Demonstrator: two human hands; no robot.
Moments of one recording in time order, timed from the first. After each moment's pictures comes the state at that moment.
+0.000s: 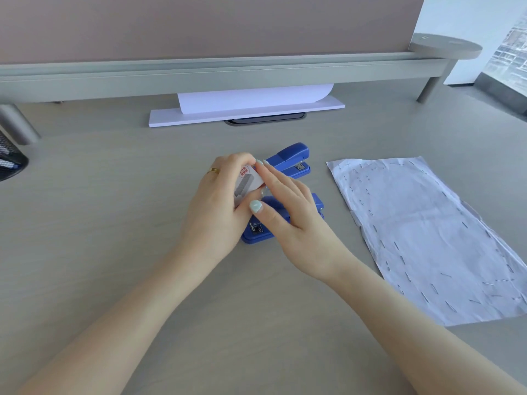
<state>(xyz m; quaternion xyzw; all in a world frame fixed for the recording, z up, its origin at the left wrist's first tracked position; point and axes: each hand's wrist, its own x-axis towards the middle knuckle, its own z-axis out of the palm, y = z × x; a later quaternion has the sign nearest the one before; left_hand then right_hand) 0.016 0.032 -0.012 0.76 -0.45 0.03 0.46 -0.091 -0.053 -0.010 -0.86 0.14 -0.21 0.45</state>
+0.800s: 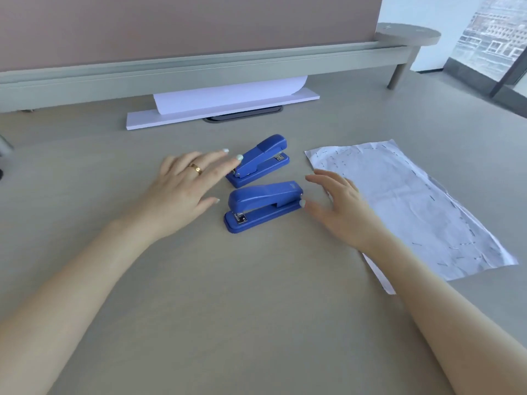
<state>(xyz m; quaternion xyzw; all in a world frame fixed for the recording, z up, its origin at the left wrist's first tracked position) 0.077 0.041 -0.022 0.75 -0.63 0.19 0.10 -0.141 -0.122 -0.029 -0.89 0.32 -0.16 0.27</state>
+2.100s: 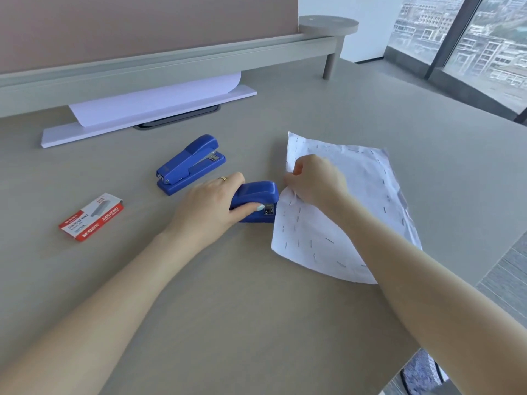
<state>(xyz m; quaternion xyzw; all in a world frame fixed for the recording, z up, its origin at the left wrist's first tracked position) -0.029 -0.045 -0.032 0.74 -0.63 0.04 0.23 -0.159 -0.192 -0.030 -0.84 0.49 -0.14 0.20</state>
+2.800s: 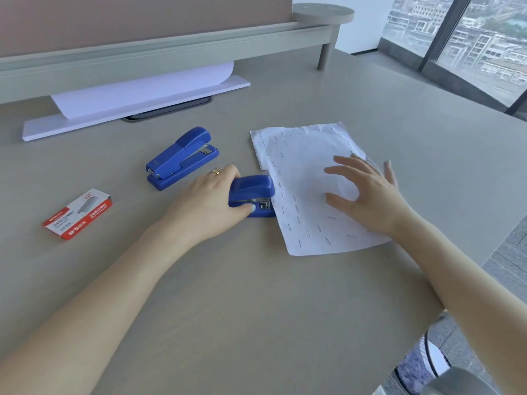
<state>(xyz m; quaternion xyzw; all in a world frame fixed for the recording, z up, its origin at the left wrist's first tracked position) -0.035 -0.049 -0.024 0.79 -0.58 -0.03 0.20 -0.258 -0.190 -0.036 -0.89 0.40 -0.16 0.14</state>
